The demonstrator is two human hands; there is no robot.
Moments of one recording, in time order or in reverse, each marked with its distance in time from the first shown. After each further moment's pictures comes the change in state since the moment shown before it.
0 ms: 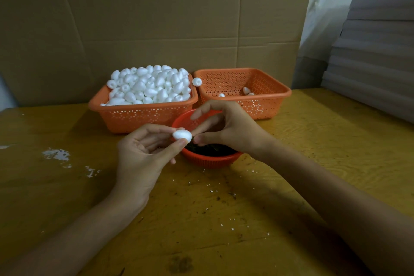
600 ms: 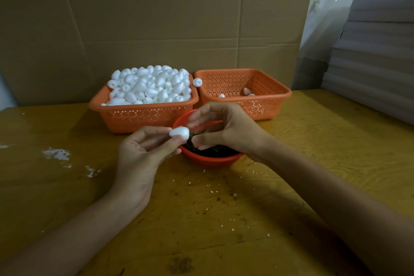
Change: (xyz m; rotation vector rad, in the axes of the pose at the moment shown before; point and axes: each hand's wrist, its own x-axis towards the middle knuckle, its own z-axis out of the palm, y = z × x) left_hand 0.004 -0.002 -0.002 -0.211 0.042 -0.186; right_hand -0.002 -0.003 0.001 0.122 -0.024 0.043
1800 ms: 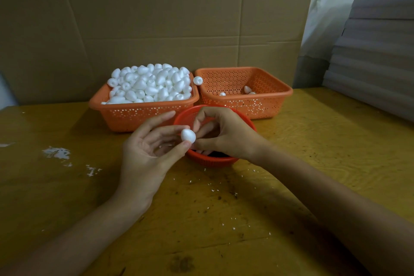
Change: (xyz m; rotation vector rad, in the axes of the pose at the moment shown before) left_hand -0.007 -0.001 0.005 0.193 -0.108 0.199; right_hand 0.002 0.009 0.008 -0.214 -0.021 -0.049
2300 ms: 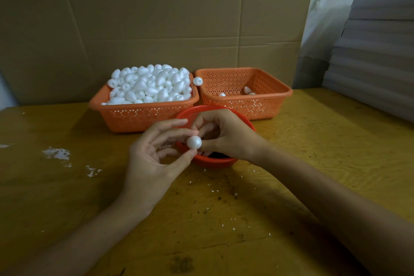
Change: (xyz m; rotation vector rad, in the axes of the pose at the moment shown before) left_hand -0.004 0.001 0.003 0.163 -0.100 0.153; right_hand 0.000 0.000 -0.001 0.005 -0.043 -0.014
